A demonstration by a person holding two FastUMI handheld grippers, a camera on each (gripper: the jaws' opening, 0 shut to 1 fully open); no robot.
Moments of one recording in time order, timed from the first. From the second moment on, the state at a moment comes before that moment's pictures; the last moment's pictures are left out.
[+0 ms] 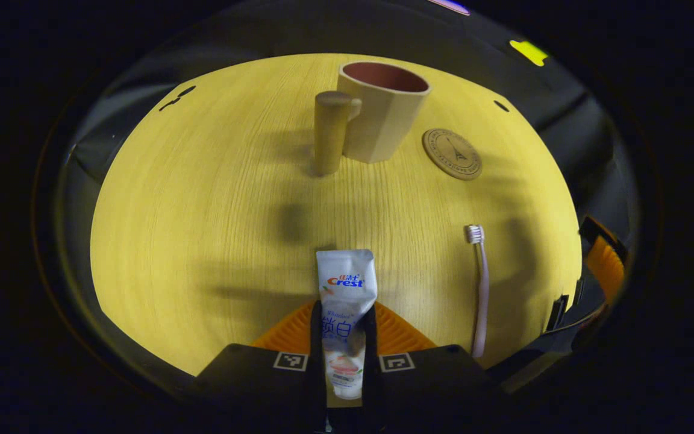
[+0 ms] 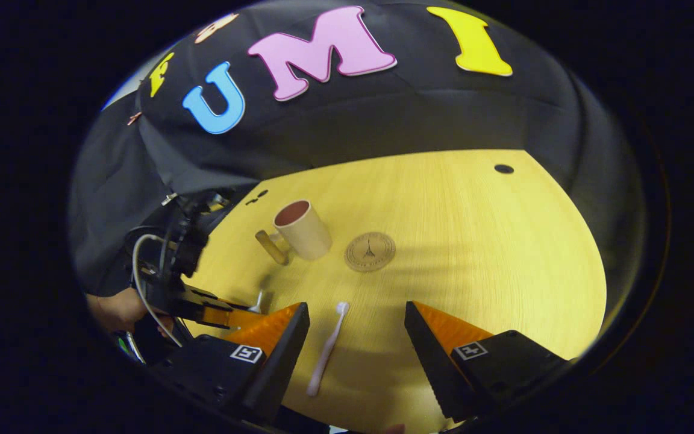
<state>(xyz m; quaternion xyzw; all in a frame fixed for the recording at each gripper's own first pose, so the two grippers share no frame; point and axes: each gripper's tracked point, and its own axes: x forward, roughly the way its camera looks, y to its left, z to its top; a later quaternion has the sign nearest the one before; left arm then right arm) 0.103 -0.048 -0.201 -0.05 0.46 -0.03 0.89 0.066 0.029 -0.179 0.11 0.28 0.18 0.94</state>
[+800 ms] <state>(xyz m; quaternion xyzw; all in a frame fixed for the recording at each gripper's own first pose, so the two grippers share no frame) 0.051 0.002 -0.119 -0.11 0.32 -0.17 0.93 0.061 0.080 -0.260 0.03 0.44 0.07 0.90</state>
